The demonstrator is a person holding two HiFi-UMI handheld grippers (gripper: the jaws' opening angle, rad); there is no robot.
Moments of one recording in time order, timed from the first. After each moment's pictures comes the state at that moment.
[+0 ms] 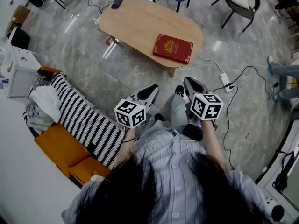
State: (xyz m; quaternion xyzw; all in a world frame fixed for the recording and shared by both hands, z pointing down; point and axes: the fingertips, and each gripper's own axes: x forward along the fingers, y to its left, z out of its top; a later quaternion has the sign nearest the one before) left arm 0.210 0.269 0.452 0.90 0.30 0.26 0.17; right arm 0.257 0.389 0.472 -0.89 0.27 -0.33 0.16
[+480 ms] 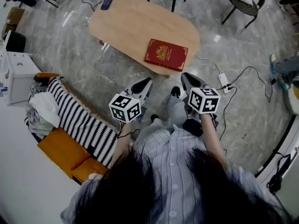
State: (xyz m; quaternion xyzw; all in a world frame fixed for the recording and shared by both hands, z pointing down) left arm 0.348 0.285 0.470 0.91 0.27 0.29 0.16; right arm 0.384 0.420 0.509 -0.87 0.27 -0.37 0.17
